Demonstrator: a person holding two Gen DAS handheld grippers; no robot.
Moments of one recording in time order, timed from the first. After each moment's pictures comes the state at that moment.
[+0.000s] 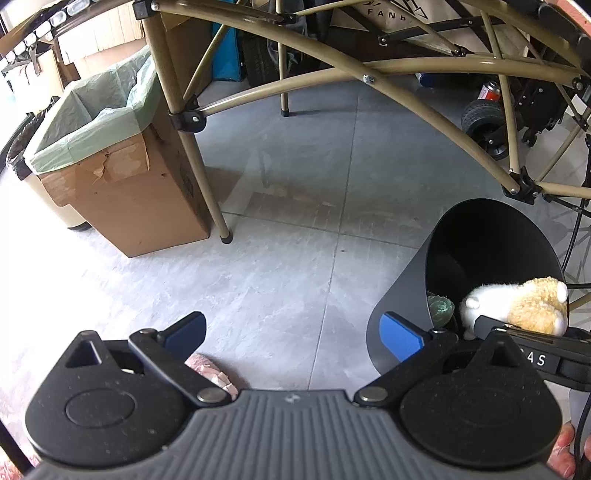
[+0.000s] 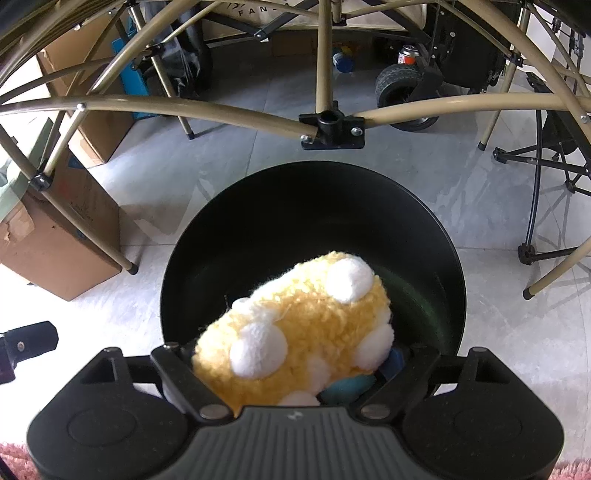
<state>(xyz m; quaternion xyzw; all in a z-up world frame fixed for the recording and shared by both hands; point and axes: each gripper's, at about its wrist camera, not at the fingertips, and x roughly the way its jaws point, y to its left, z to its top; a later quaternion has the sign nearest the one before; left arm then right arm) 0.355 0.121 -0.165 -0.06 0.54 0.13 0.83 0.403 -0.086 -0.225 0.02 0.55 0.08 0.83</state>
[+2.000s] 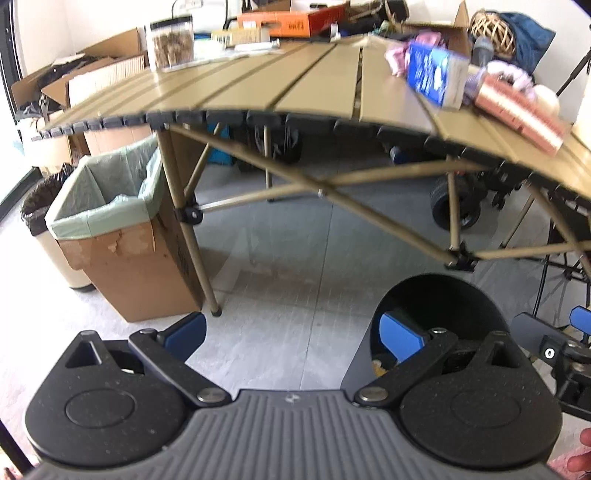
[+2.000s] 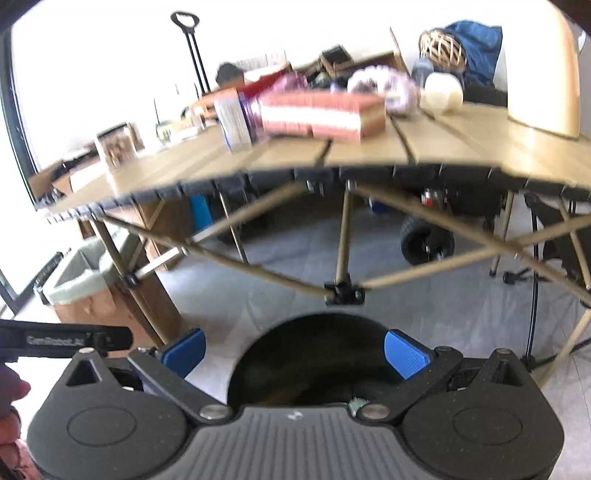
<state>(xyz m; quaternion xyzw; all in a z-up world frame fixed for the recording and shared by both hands) 0.323 0.091 -0.088 -0.05 0.41 0.12 0.90 0.333 -0.132 -0.106 0.05 0.32 0.16 0.93</state>
